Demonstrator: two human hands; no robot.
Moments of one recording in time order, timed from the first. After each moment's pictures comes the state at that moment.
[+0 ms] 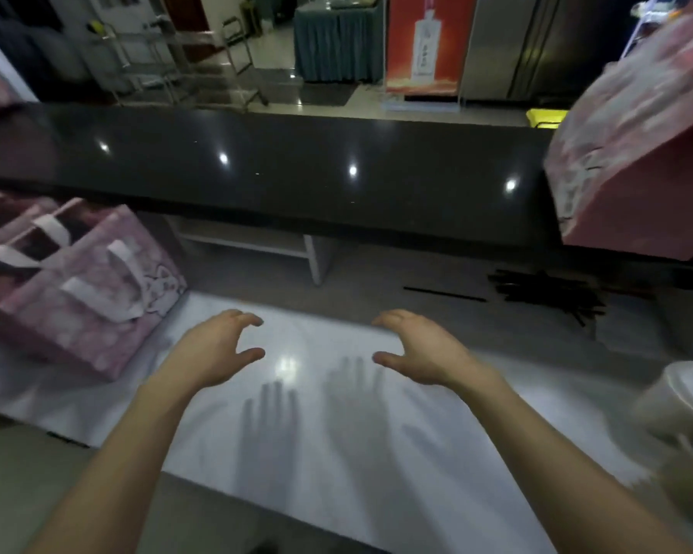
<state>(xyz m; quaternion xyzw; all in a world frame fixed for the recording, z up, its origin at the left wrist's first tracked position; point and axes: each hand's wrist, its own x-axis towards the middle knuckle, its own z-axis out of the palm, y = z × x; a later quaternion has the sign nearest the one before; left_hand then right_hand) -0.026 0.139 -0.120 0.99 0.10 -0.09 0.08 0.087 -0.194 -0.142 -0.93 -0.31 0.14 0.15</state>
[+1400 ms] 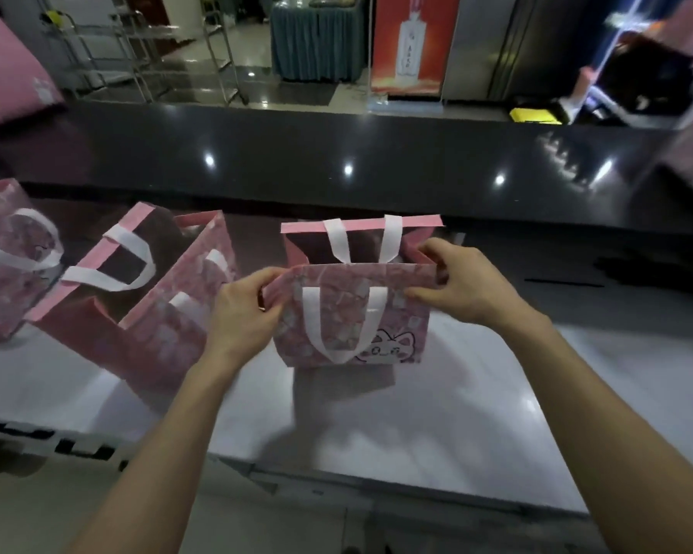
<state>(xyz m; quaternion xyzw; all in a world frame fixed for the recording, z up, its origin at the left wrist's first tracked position) -0.062 0.424 -0.093 0.92 0.04 0.20 0.34 0.024 0.093 -0.039 -0.94 -0.18 0.04 0.30</state>
